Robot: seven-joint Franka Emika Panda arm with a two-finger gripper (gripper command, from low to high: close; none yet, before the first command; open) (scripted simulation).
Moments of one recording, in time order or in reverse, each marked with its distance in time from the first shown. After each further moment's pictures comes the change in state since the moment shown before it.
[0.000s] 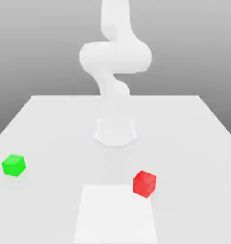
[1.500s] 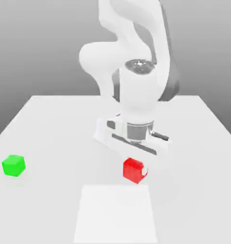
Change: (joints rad) arm -0.045 0.641 0.006 -0.514 0.021 0.436 0.652
